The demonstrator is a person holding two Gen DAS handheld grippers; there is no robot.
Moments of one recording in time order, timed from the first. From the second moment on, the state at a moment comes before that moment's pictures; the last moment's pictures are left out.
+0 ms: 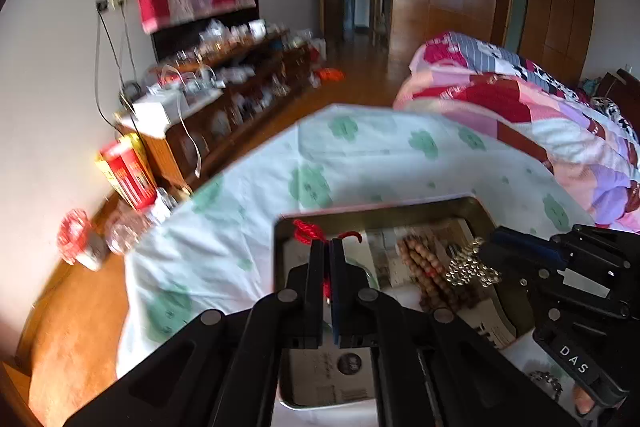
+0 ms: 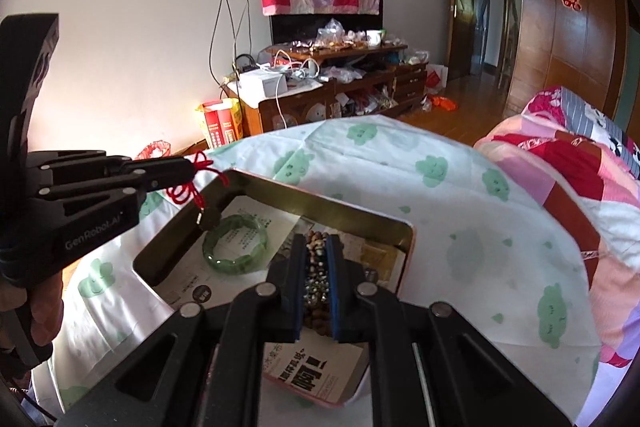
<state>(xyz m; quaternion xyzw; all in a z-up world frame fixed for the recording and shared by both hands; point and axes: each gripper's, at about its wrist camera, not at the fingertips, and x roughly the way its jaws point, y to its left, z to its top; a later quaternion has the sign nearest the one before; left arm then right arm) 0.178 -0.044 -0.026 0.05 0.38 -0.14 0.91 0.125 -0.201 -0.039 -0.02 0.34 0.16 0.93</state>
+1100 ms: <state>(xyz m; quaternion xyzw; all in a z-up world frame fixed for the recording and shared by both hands) 0.045 -0.005 -0.058 0.00 0.40 -0.12 0.91 0.019 -0.243 -0.071 0.01 0.37 0.08 0.92</state>
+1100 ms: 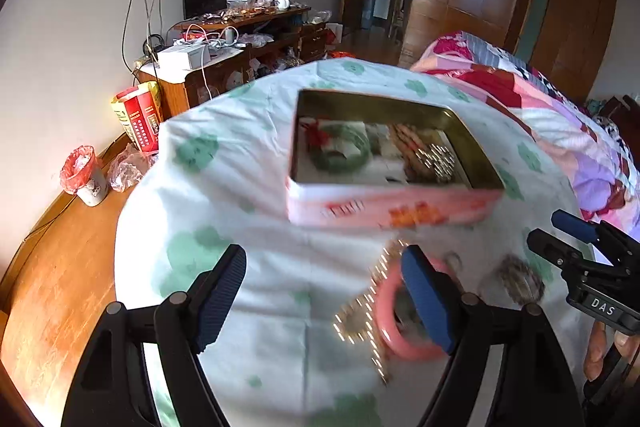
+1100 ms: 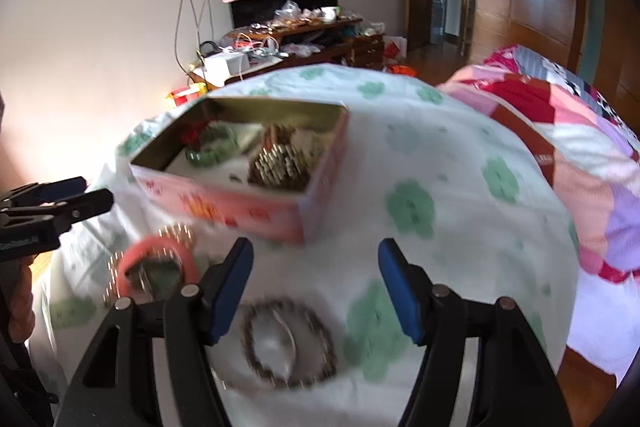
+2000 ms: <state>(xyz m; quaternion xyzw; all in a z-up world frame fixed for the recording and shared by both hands) 0.019 -0.069 -0.083 0.05 0.41 -0.18 0.89 -0.021 -0.248 -0.098 0.01 0.39 0.06 0.92</state>
